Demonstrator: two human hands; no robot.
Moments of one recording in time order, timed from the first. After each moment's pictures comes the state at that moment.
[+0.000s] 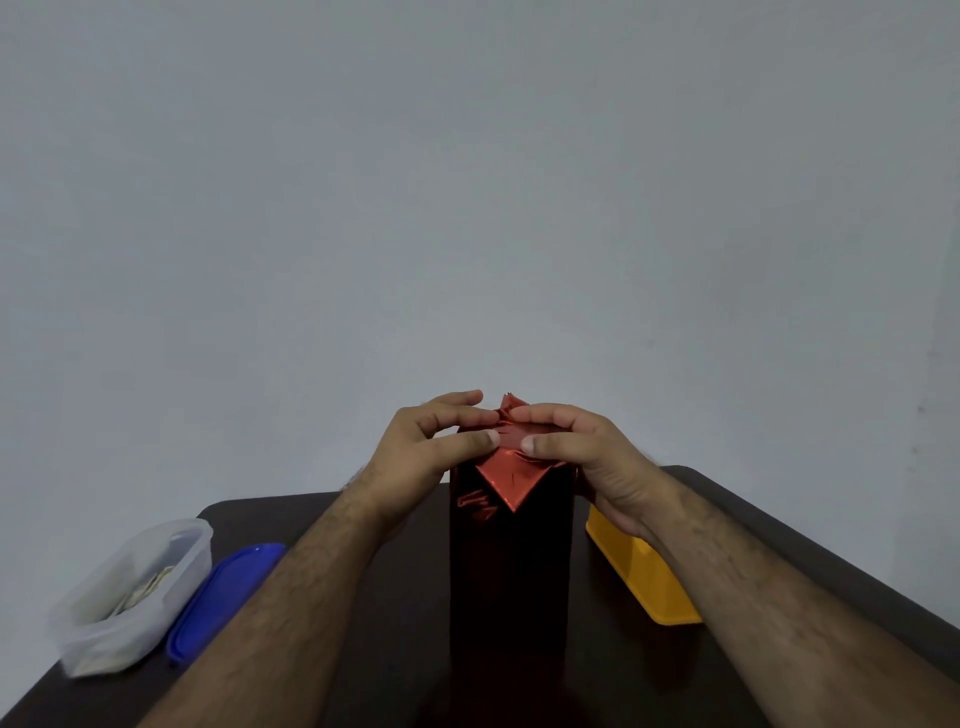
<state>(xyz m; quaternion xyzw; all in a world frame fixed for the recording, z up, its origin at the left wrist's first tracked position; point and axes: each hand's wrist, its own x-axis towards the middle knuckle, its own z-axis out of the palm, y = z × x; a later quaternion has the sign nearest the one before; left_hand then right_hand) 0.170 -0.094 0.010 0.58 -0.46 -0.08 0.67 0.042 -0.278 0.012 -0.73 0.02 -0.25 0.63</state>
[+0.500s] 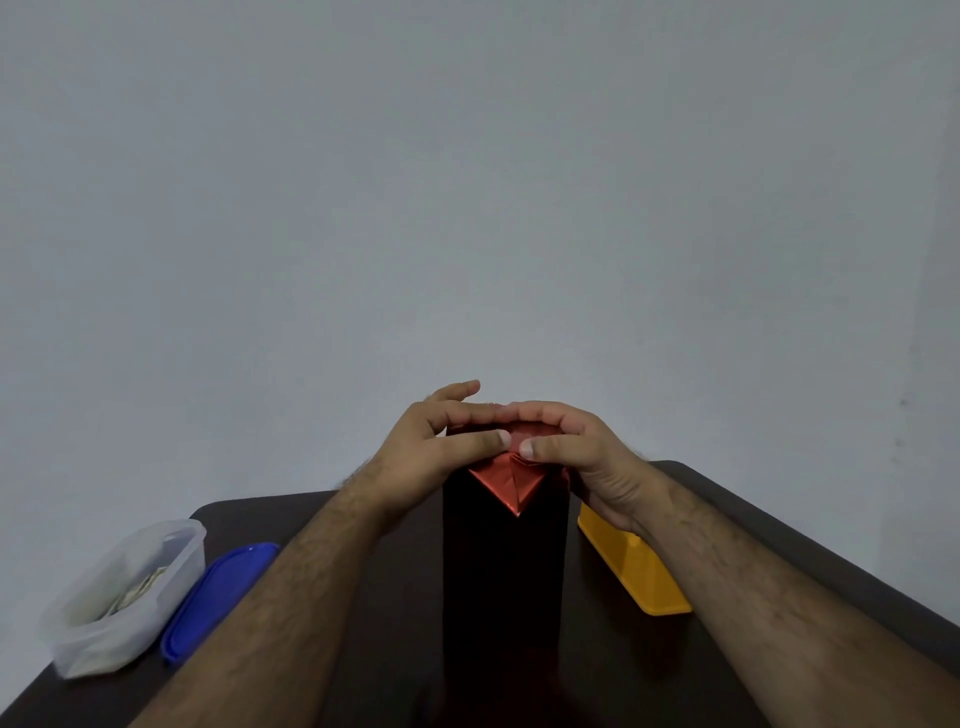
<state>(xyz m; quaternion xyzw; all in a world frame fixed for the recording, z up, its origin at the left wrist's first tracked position) 0.159 -0.098 0.019 0.63 -0.50 -0.06 0.59 0.034 -0.279 0.011 -0.73 -0.06 -0.23 0.64</state>
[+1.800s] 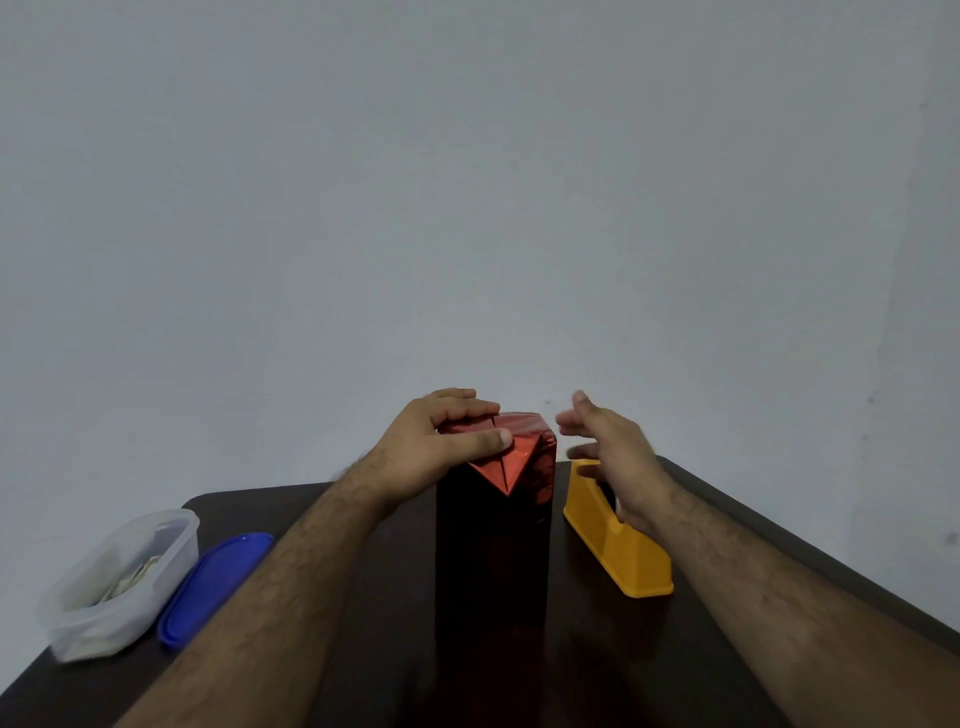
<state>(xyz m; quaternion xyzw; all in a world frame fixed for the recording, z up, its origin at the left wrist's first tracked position) 0.162 -0.100 0.018 0.68 -0.49 -0.05 0.55 0.025 -0.312 -0.008 -0.73 0.17 -0.36 0.56</state>
